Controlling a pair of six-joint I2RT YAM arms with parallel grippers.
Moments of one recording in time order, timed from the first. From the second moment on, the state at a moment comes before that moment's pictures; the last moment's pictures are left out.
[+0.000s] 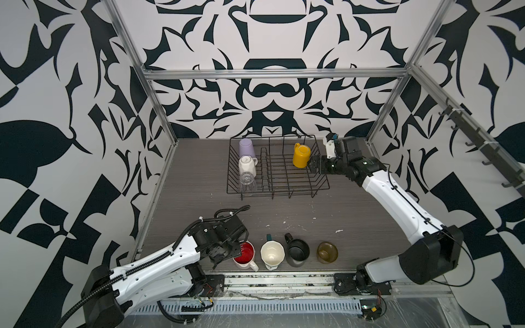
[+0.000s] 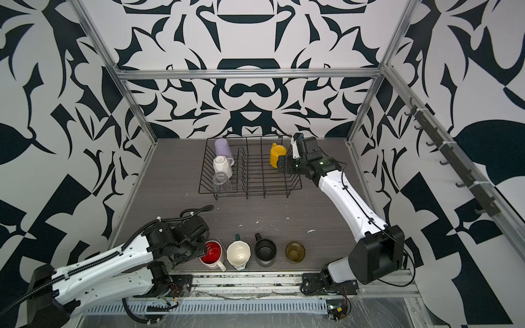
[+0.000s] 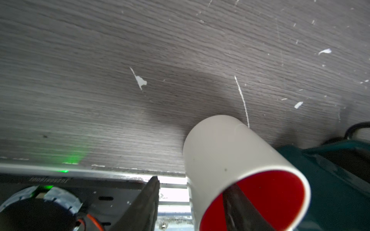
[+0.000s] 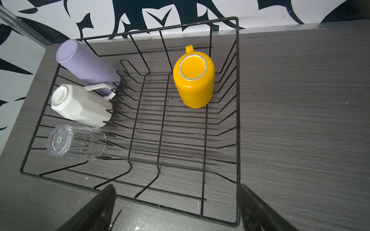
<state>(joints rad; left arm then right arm) -0.98 0.94 0.63 -1.05 -0.03 -1.19 0.32 1.43 1.35 -0.68 -0.09 0.29</state>
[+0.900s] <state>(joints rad) -0.98 0.99 0.65 -1.06 -0.14 -1.21 0.32 1.39 1.33 -0.67 -0.11 0.29</state>
